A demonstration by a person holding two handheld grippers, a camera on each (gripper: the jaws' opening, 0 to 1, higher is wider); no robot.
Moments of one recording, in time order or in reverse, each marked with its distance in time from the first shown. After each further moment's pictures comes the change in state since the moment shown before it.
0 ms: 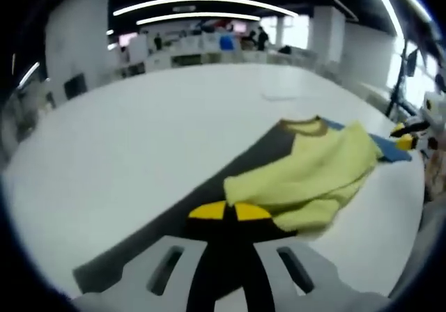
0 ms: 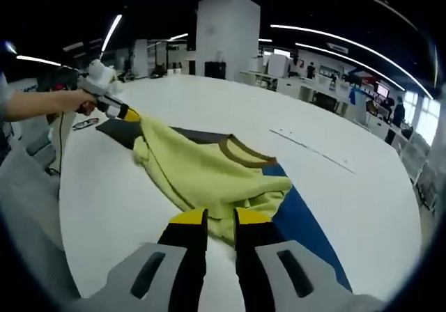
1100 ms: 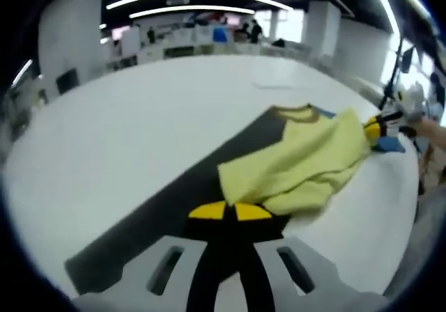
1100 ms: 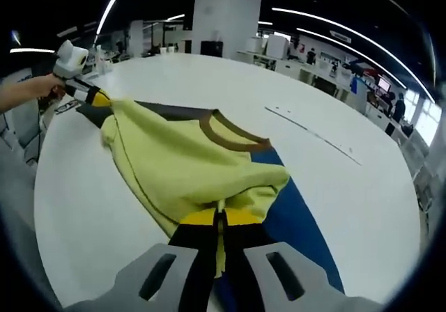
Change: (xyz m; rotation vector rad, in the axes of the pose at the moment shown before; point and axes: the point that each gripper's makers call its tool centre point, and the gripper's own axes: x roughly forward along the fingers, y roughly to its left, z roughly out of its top) left arm -0.008 -0.011 -0.020 0.016 0.041 -0.066; right arm 0.029 -0.021 -0.020 -0.003 0.100 -0.011
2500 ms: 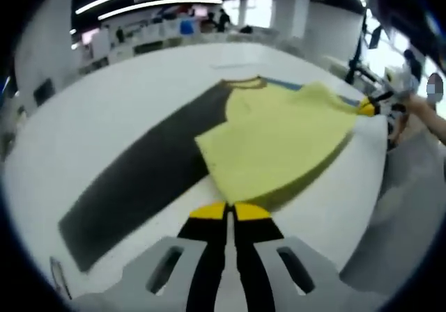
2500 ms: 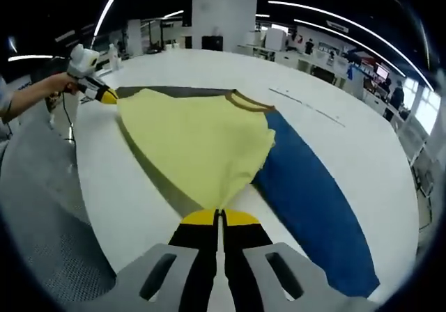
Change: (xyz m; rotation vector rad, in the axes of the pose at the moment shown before) left arm -0.070 -0.057 -0.068 0.127 0.091 -0.146; right arm -0.105 0.060 -0.074 0.045 0.061 0.022
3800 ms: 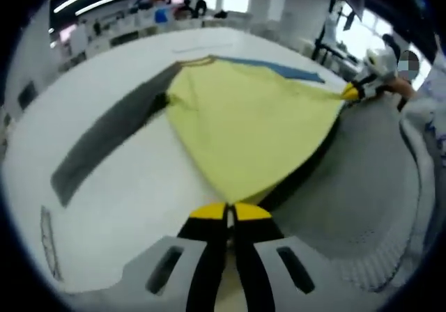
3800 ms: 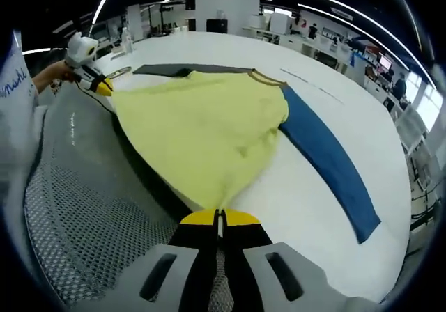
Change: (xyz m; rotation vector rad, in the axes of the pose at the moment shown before) left arm -0.081 -0.090 -0.062 0.070 0.126 -0.116; right arm -0.090 0.069 -0.056 -0.006 0.135 0.014
